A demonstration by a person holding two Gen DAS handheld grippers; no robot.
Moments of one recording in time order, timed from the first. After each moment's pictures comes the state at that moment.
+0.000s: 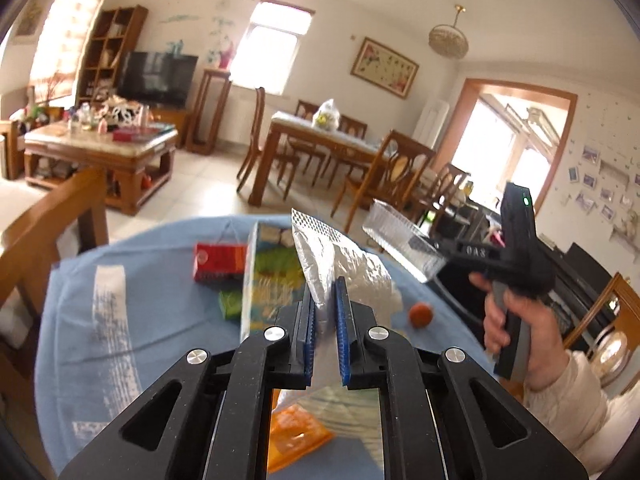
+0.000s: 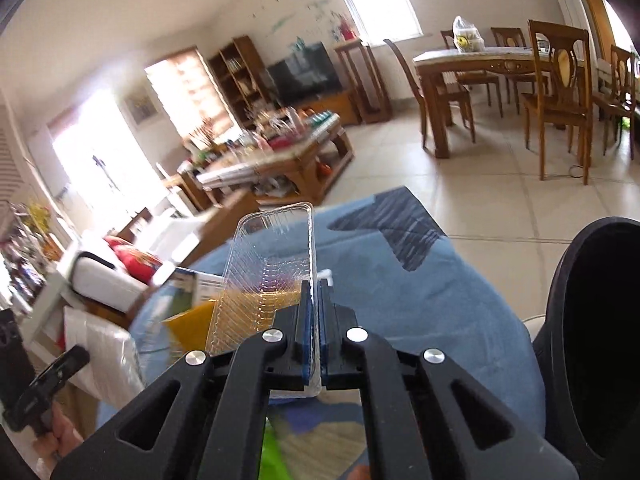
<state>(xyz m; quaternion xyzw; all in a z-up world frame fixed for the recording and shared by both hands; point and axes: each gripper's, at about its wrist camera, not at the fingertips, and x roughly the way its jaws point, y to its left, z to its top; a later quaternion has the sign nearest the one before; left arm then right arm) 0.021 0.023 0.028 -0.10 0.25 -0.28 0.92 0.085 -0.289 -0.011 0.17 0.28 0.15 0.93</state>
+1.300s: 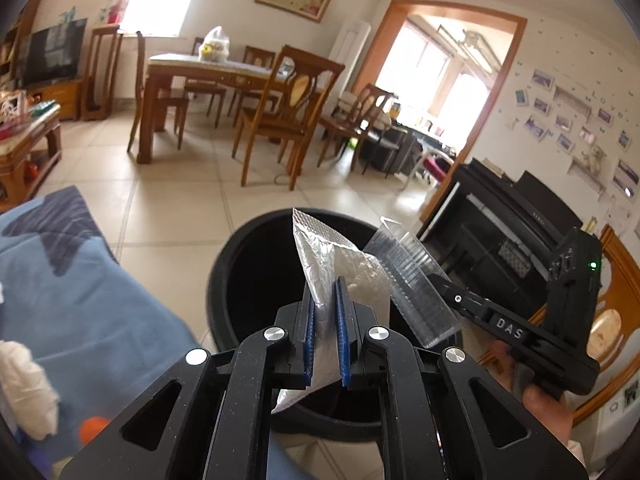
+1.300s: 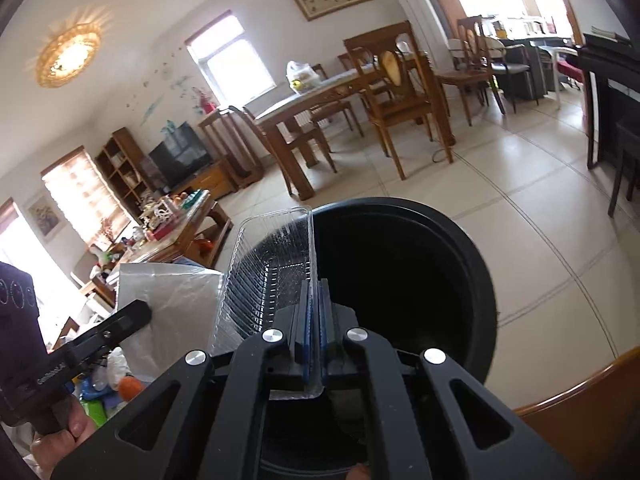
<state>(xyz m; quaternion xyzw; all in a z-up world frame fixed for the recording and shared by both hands) 0.117 -0.389 -0.027 -0.03 0.35 -0.42 0.84 0.007 -0.564 -0.079 0.28 0.22 -0.09 0.93</state>
